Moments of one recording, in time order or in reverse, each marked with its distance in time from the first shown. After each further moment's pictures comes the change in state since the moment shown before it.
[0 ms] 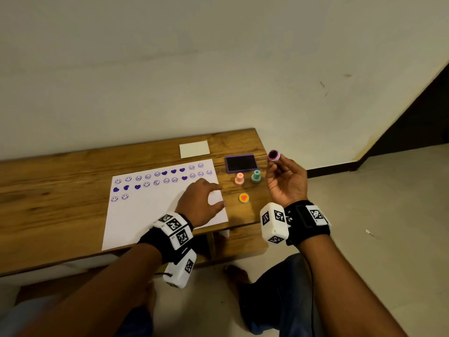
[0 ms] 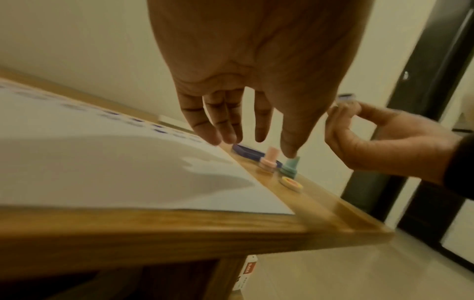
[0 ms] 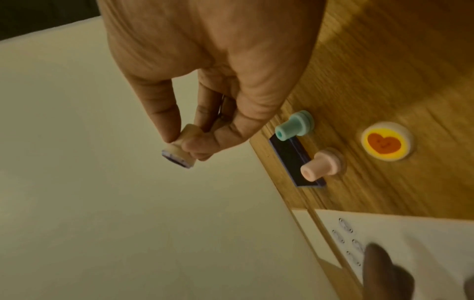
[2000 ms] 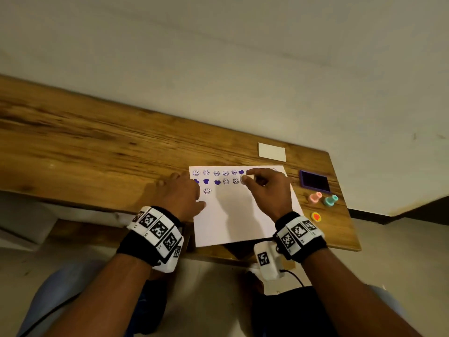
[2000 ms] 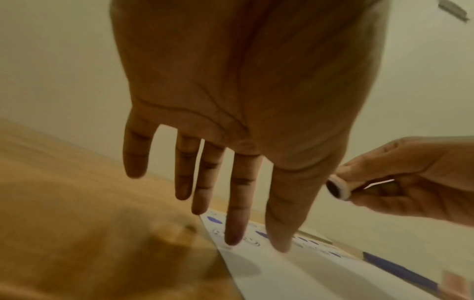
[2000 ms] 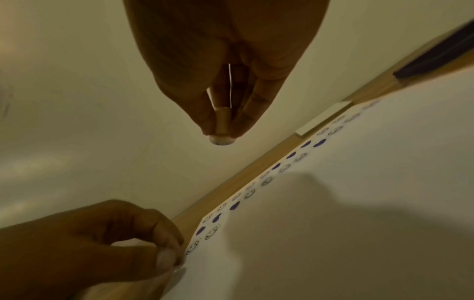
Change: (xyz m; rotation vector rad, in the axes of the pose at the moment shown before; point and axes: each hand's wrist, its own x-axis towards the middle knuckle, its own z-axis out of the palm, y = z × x) left_hand -0.086 -0.168 -0.107 0.294 -0.011 -0.374; right_hand -0.024 0.217 0.075 -1.879 -0.358 -0.645
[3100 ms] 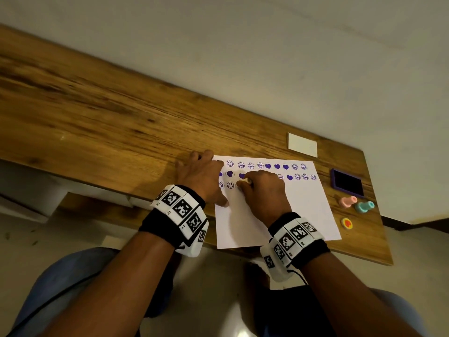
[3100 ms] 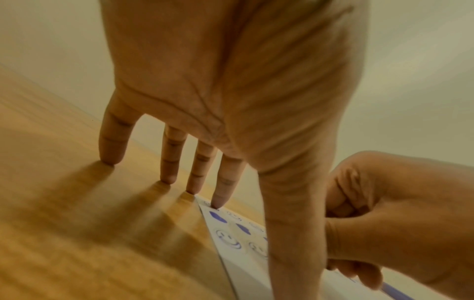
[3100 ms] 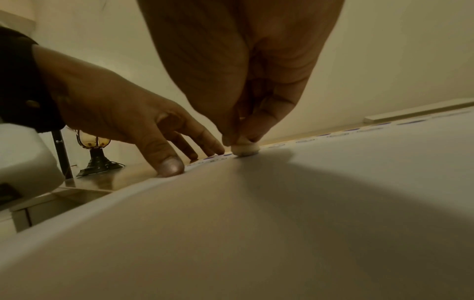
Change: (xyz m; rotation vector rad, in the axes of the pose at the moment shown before) left_hand 0.023 -0.002 0.001 -0.073 -0.105 -0.006; right_hand -0.005 -0.026 0.057 -0.609 -0.399 -0.062
